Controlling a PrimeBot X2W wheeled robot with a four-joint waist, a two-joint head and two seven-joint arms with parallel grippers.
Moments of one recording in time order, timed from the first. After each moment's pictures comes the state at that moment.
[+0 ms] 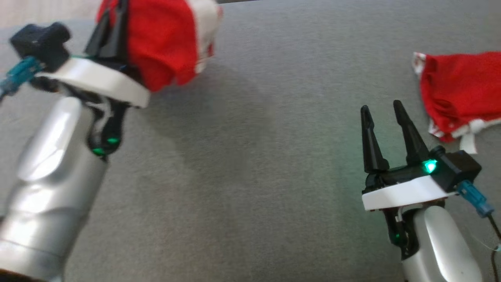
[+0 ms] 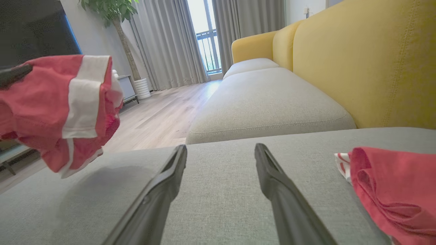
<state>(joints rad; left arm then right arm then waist) -0.81 0.36 -0.54 0.43 -0.78 -0.06 -0.11 -0.17 -0.05 0.13 0.12 0.21 0.12 -0.18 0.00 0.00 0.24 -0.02</state>
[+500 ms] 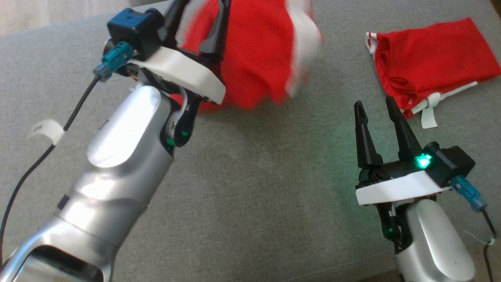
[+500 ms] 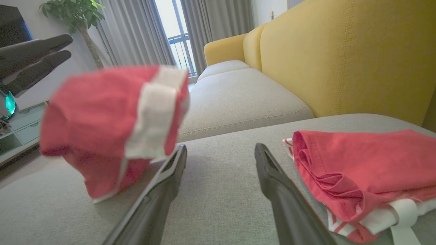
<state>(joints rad) -0.89 0.17 -0.66 0.42 -0.72 0.04 -0.09 -0.22 -0.05 0.17 0.19 0.26 0.12 -0.24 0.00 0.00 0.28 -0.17</state>
